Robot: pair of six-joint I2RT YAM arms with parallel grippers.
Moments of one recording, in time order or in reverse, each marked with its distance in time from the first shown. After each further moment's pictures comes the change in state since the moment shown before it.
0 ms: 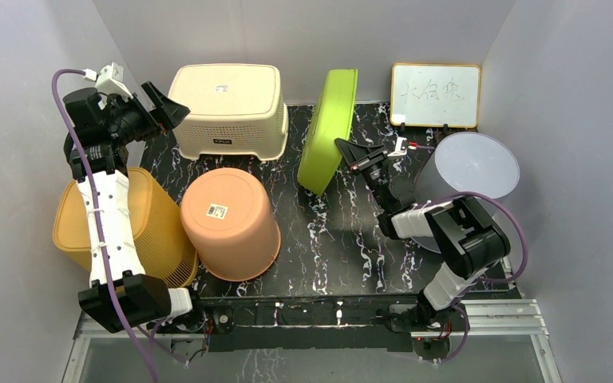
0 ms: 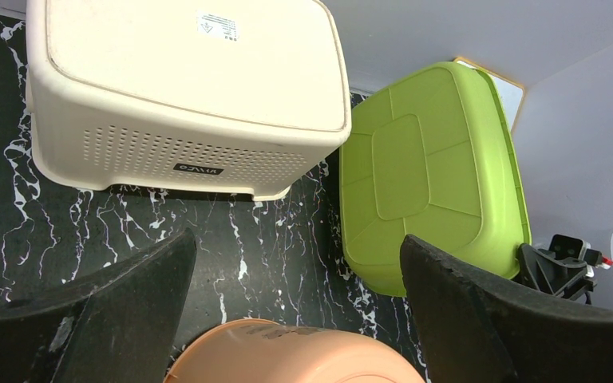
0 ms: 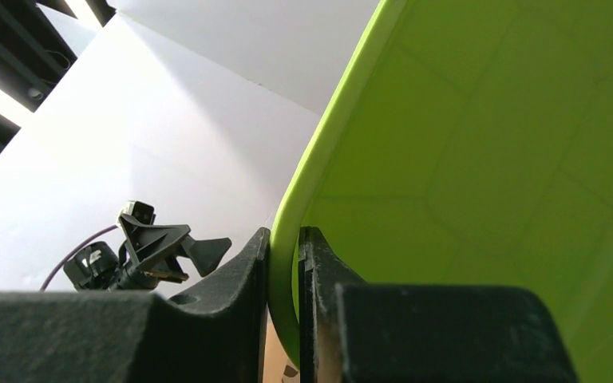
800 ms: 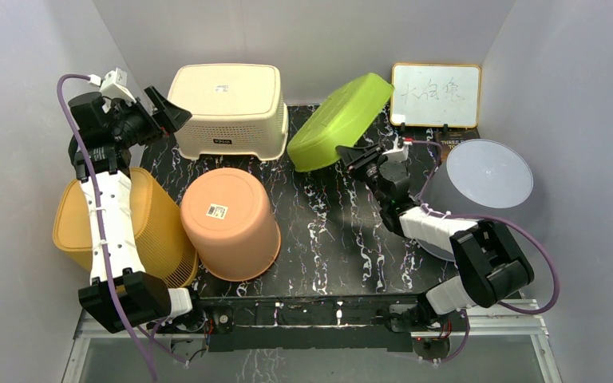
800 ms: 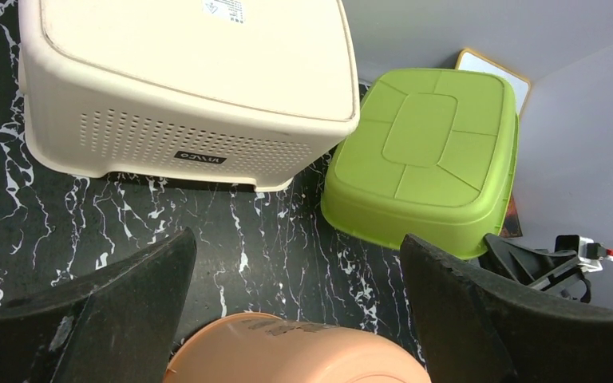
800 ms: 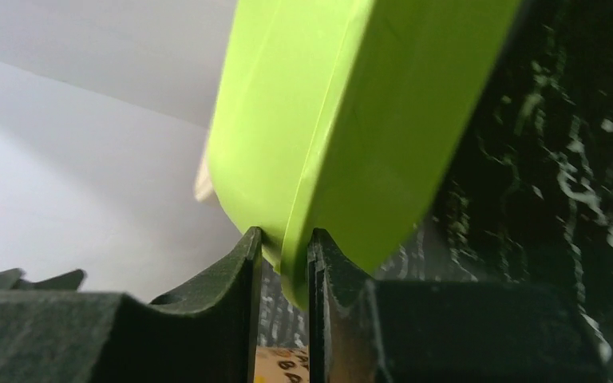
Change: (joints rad) left arm 0.000 -0.001 -0.047 0.022 0.001 -0.004; right arm 0.015 -0.223 0.050 -0.663 0.140 -0.175
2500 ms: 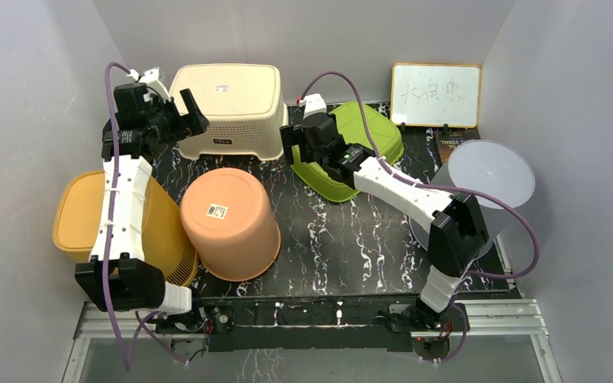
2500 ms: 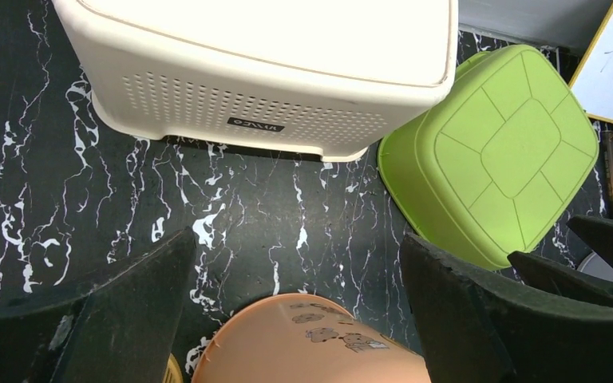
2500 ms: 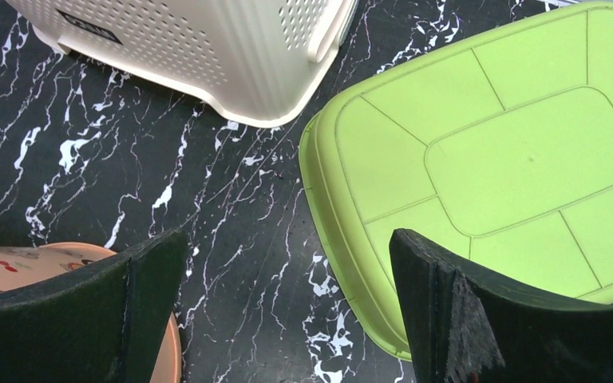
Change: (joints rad) left arm -0.232 0.103 0.071 -0.140 -0.380 0.113; right arm 0.299 0.294 0.902 -1.081 0.219 -0.869
